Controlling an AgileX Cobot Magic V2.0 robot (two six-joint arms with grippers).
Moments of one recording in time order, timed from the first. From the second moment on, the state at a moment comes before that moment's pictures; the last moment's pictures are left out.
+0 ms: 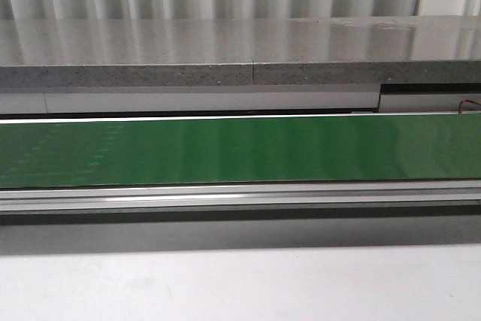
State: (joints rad) left arm 0.03 0.35 -0.61 -0.03 0.59 -0.05; right arm -0.10 0.30 -0.51 0.07 0.68 -0.07
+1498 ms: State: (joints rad) left arm -0.10 0.00 -0.16 0.10 0.34 -0.05; right arm -0.10 0.30 -0.51 0.07 0.68 -0.07
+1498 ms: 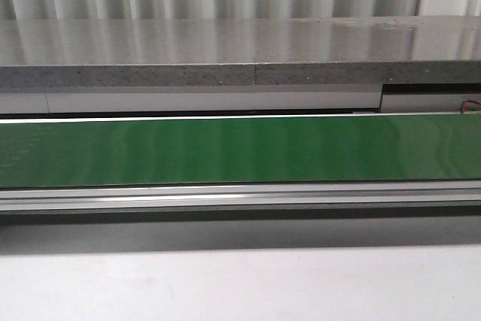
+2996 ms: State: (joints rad) left arm -0.10 -0.01 0.00 0.08 0.15 -0.05; right arm -0.10 0.30 -0.51 0.07 0.68 -0.07
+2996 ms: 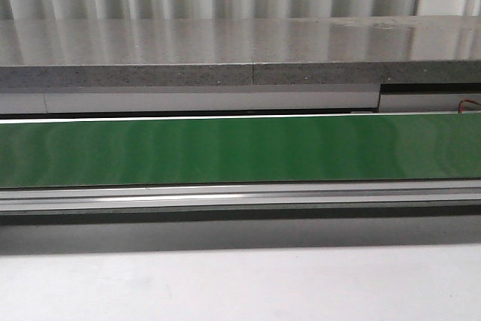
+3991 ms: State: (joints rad) left arm -0.10 -0.01 0.00 0.08 0.15 -0.05; right arm -0.01 0.05 -0.12 0.07 0.23 -0.06
